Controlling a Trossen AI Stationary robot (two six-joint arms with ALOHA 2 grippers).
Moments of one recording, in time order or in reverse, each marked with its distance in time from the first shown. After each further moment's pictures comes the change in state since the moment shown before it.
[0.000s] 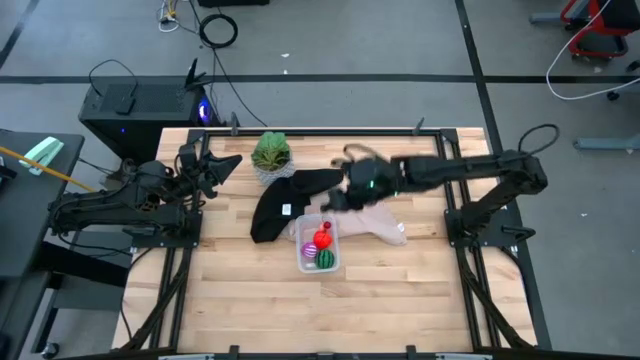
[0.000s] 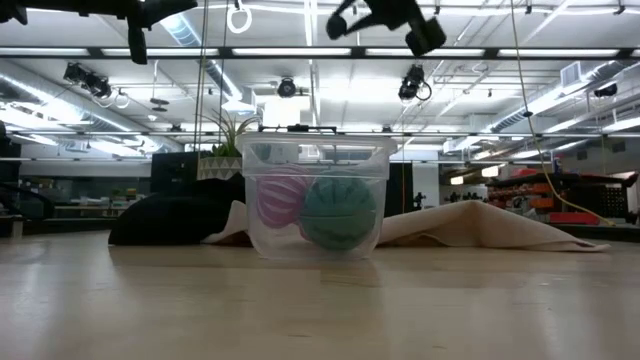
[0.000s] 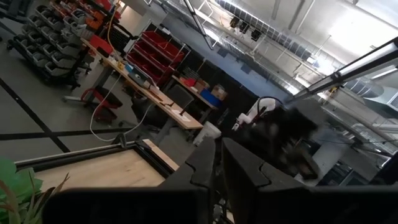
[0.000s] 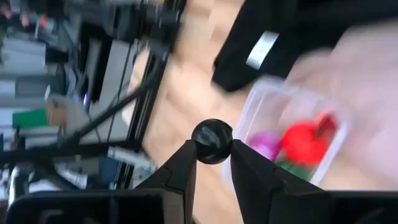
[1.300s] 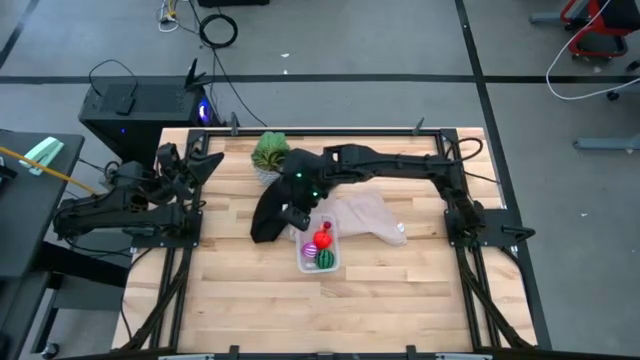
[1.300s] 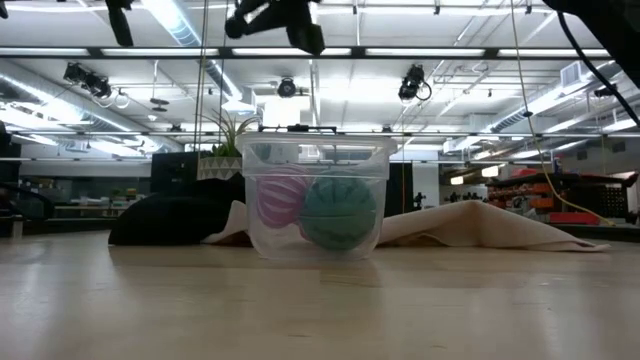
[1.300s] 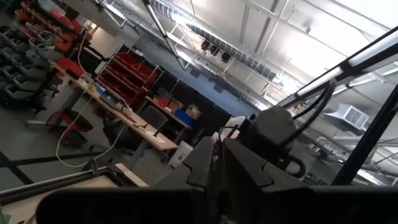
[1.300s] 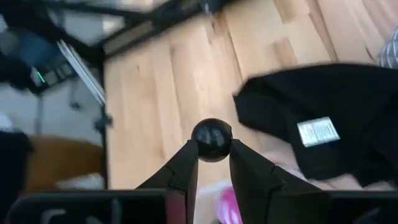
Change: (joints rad) left arm 0.000 -0.160 0.000 -0.013 0.053 0.028; right arm -0.031 0.625 0.871 -0.418 -0.220 -0.805
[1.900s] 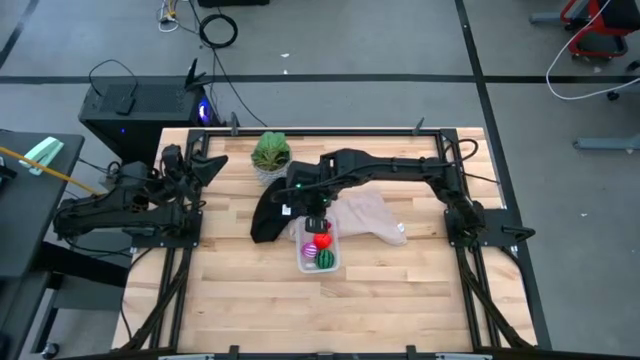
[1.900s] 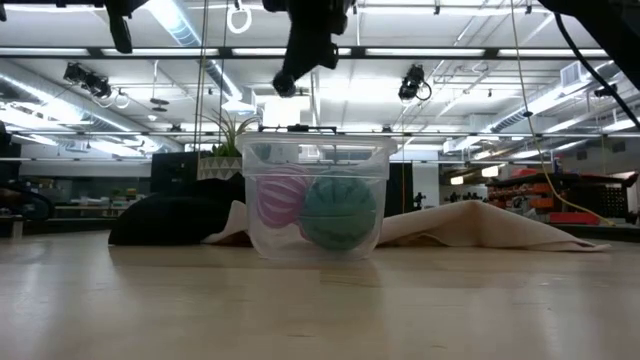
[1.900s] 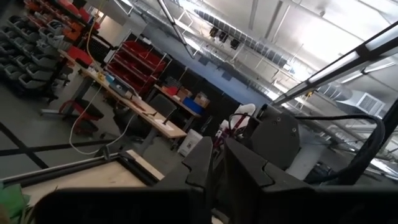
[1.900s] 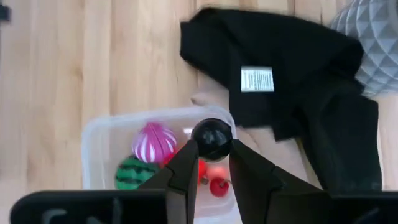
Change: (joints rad) left arm 0.000 0.002 0.000 -0.065 0.000 0.002; right arm 0.010 0.027 -0.007 -0.252 0.172 -0.363
